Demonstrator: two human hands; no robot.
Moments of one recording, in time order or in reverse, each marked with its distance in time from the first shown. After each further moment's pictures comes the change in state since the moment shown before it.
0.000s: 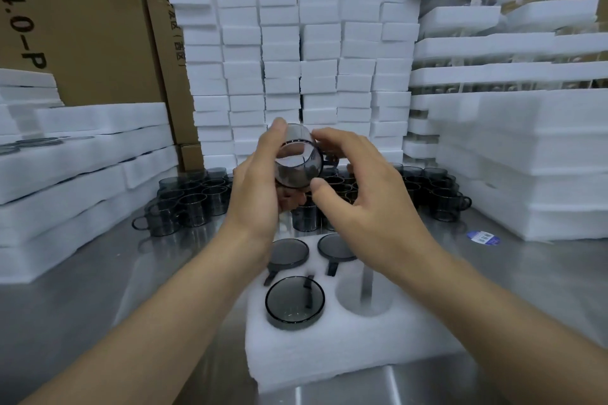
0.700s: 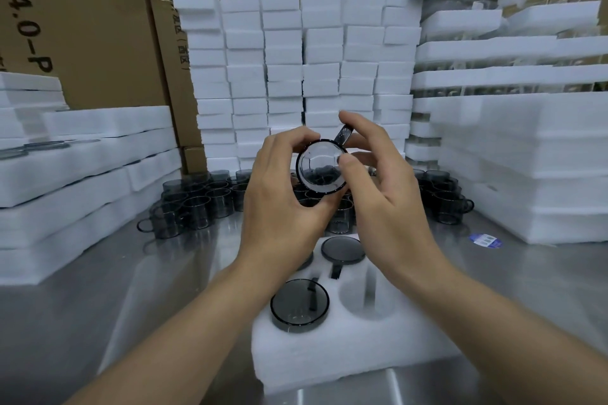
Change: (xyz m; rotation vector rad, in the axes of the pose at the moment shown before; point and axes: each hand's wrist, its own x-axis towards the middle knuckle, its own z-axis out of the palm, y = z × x) left_hand -0.005 -0.023 0.001 0.592 0.025 0.786; right_hand 0.000 -0.002 0.005 0.333 0.215 0.069
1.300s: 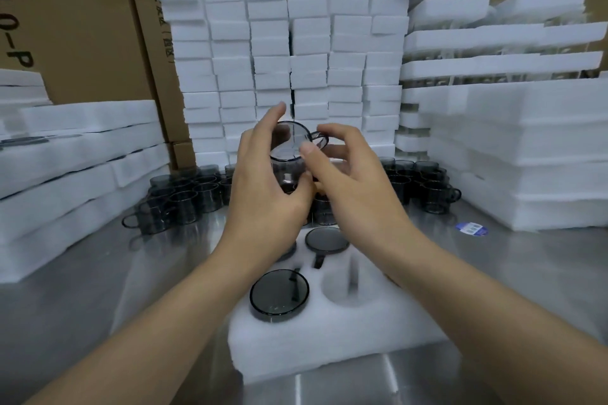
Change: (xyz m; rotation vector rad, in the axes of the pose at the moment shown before) left_hand 0.001 0.000 0.003 -0.099 -0.075 -0.195; right_hand 0.006 0.000 0.001 0.043 -0.099 0.270
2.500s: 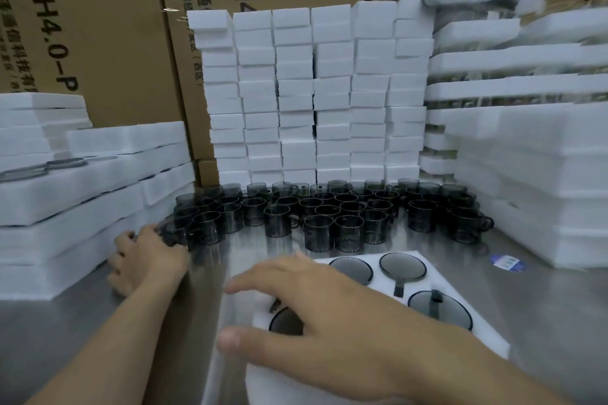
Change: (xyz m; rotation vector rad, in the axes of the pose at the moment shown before) left_hand 0.009 -0.147 -0.128 0.920 0.220 -0.961; right_hand -0.045 -0.018 0.016 -0.566 -0.869 -0.066
